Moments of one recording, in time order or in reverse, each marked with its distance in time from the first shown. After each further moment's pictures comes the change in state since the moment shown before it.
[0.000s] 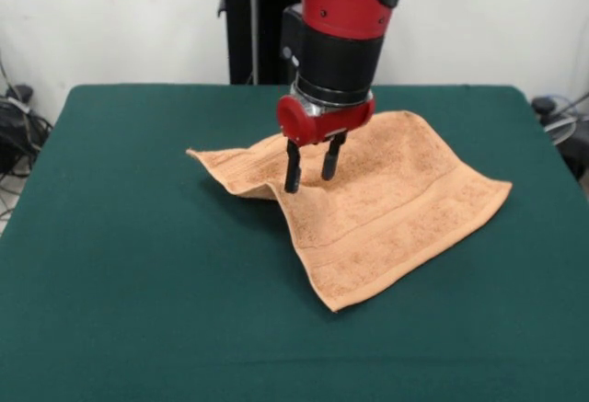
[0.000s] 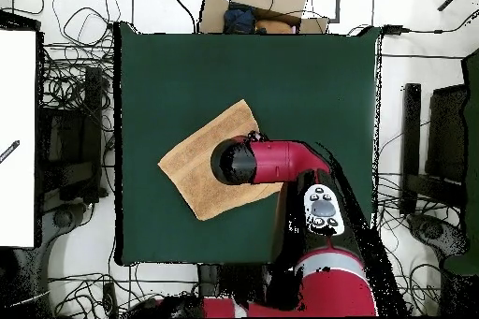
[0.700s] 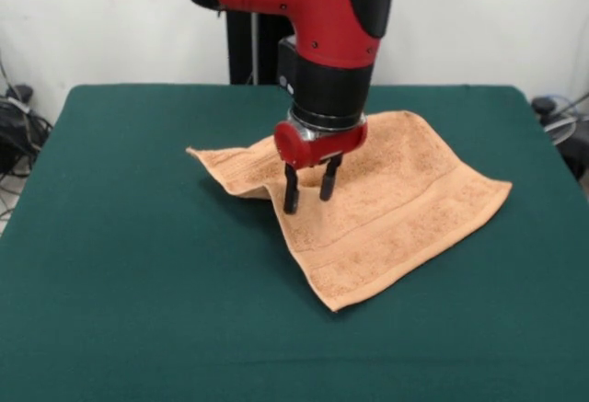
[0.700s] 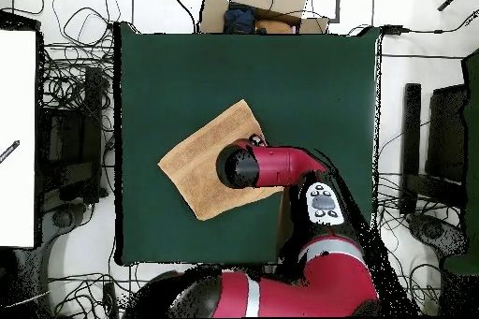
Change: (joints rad) arm -0.016 0.075 0.000 0.002 0.000 -0.108 0.000
